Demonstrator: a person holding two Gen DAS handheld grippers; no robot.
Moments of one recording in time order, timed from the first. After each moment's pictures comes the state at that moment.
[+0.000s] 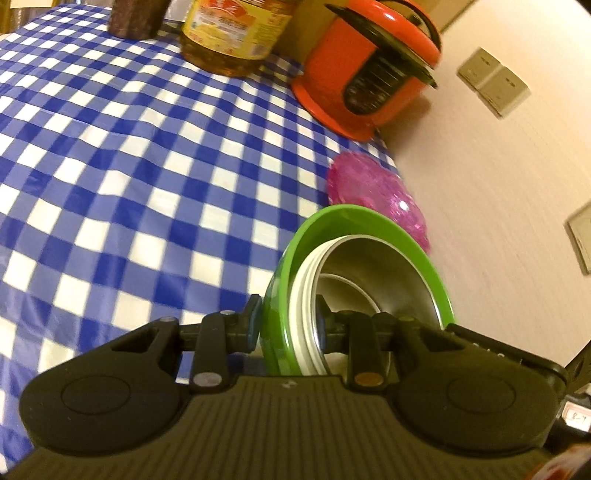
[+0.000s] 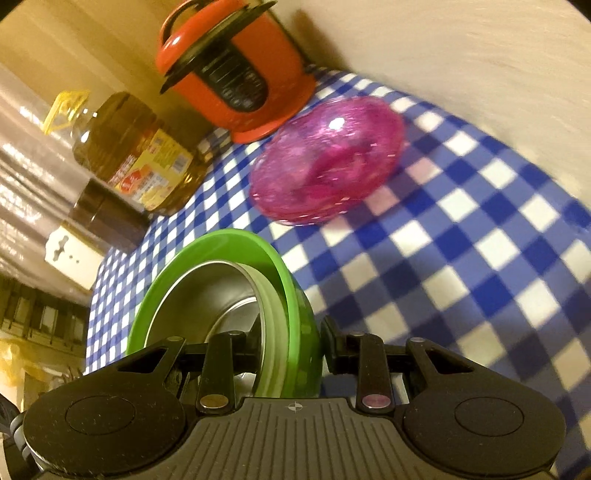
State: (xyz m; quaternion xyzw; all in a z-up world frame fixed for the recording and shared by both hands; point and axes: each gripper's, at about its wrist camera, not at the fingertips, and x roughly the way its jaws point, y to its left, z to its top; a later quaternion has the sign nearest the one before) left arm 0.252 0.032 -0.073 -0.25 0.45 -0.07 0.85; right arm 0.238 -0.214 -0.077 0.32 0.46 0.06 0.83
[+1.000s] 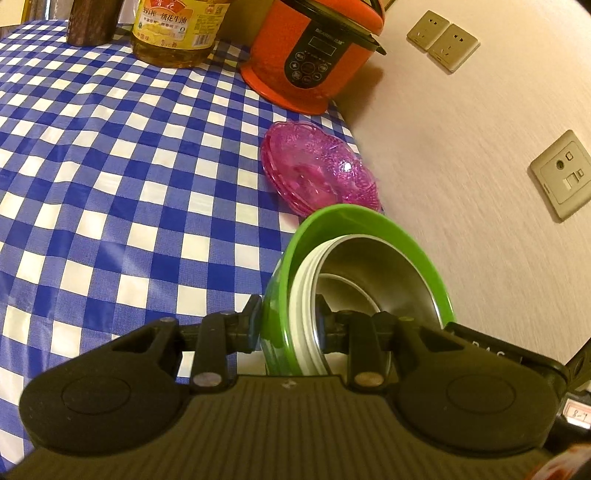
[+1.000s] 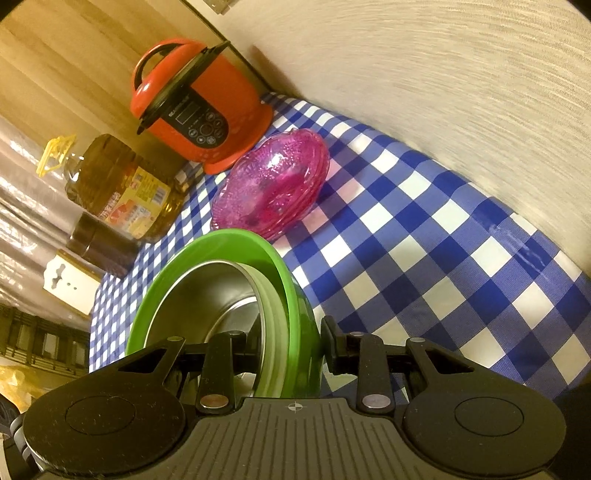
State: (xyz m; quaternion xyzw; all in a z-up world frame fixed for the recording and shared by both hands) left arm 0.228 -0.028 -0.057 -0.21 0.46 -0.10 0.86; right arm 0.198 -0.272 -0.060 0.34 0.45 0.03 0.82
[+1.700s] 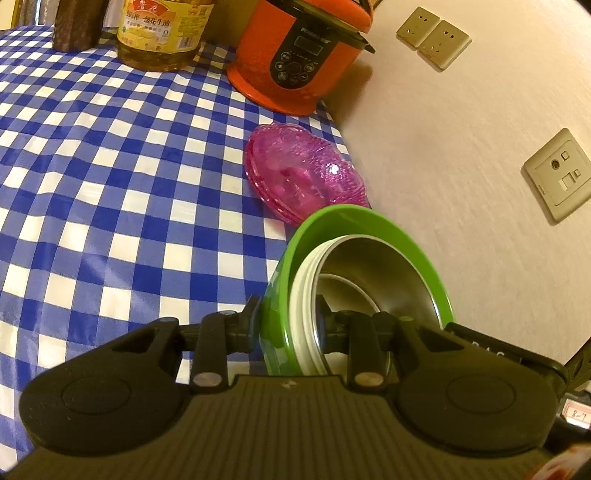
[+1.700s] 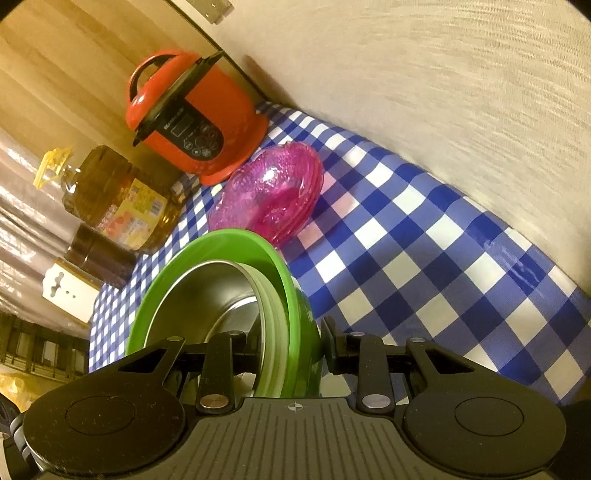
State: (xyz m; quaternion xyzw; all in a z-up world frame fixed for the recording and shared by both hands) left arm 0.241 -0.036 -0.053 -0.21 0.46 -0.11 0.86; right arm 0.201 -0.280 -0.055 0.35 0.44 0.02 0.83
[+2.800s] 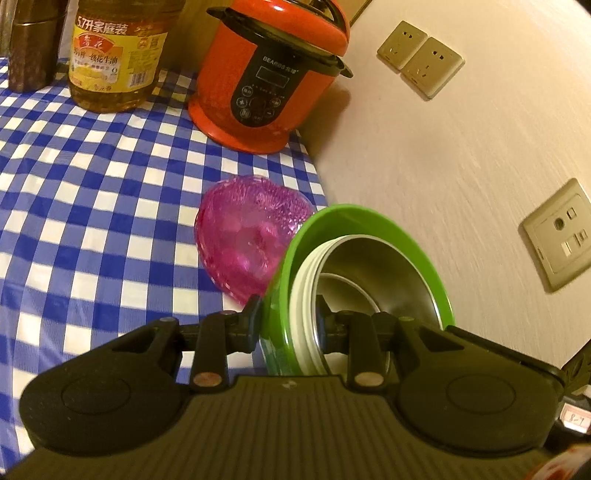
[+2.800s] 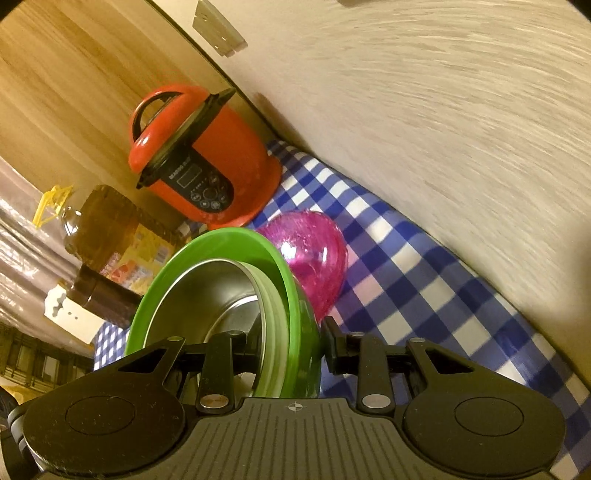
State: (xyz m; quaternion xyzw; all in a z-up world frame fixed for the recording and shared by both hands) left arm 0.323 -0.058 -0.033 -0.21 0.44 -0.14 0.86; right arm 0.272 -0.299 -0.034 0.34 0.41 0.02 0.85
